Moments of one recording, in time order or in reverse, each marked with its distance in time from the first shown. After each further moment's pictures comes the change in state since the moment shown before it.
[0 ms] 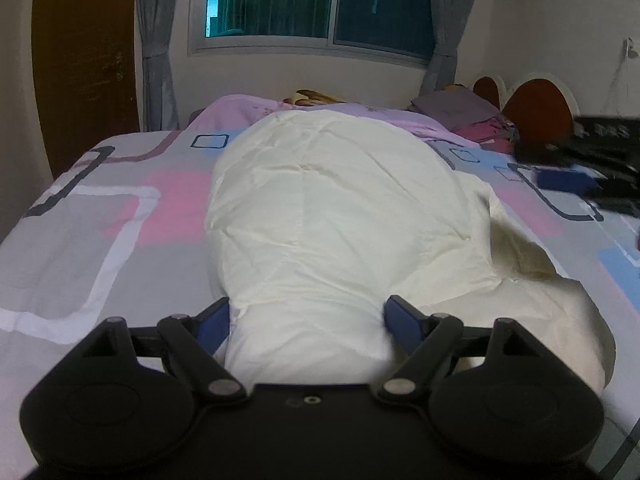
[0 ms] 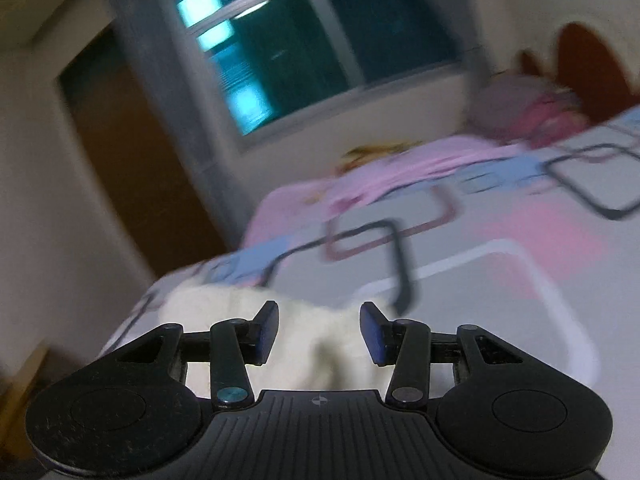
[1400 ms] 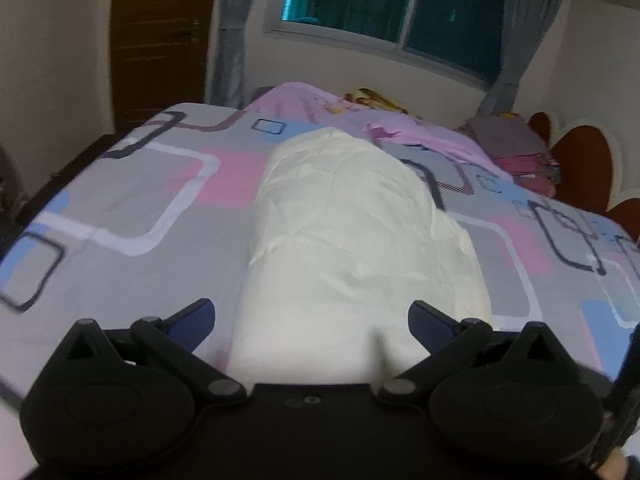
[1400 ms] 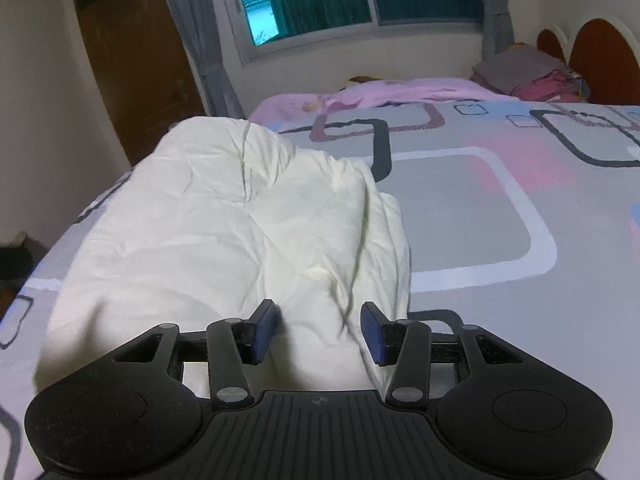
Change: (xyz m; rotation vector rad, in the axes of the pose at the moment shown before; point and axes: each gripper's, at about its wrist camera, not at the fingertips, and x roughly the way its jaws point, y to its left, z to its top) left arm -0.101 -0.032 -0.003 -0.224 0.050 0.152; right arm -0.066 -0.012 -0.100 -0.113 0.191 -0.076
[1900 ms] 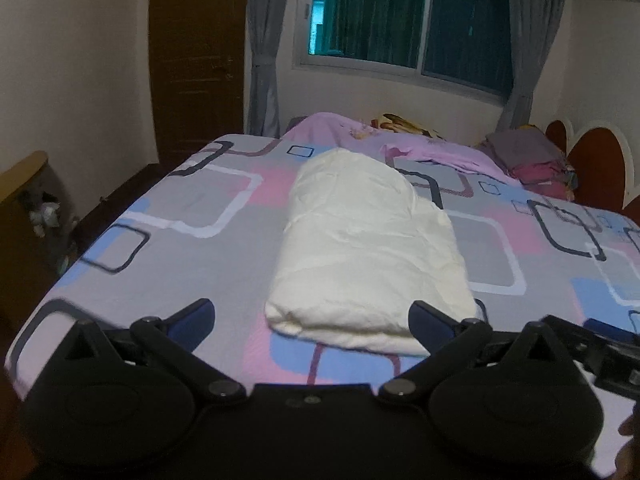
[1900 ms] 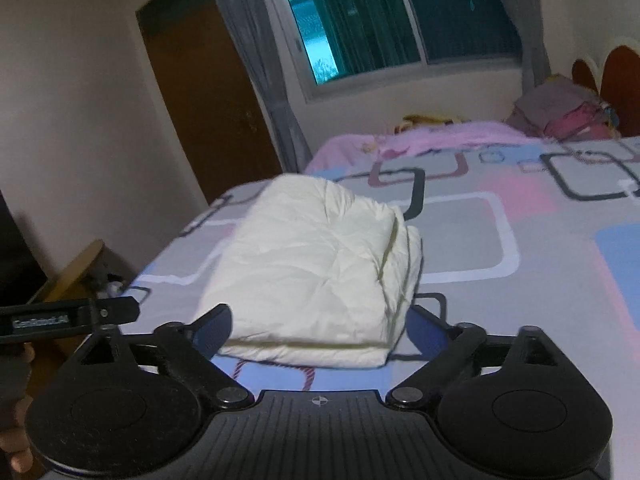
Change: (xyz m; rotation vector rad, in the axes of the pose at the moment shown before) left arm -0.145 -0.034 -0.064 0.016 -0.097 0.124; right arm -0.215 0.003 -0.030 -0.052 -0.110 0.171
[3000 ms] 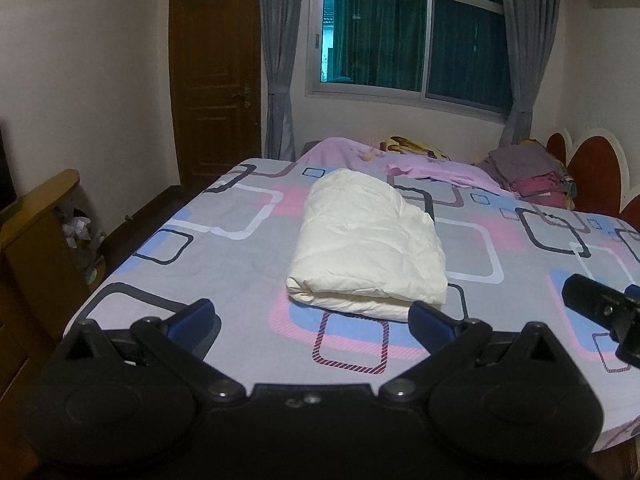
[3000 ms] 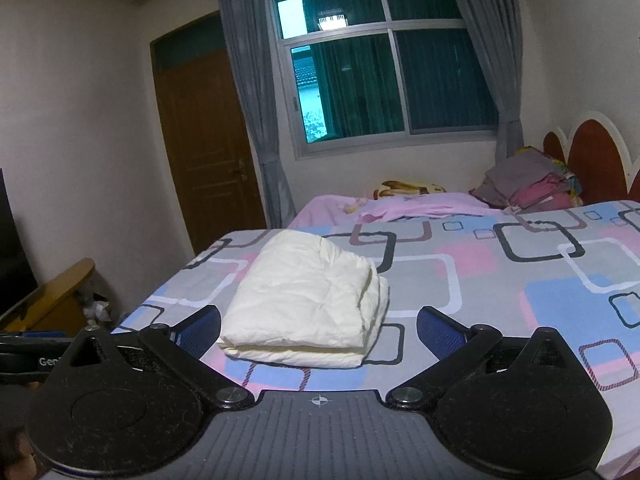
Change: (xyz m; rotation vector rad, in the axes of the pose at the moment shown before) left arm -0.116 -0.010 -0.040 0.017 -0.080 0.048; right arm -0.138 0.051 -0.013 -0.079 -0.144 -0.093
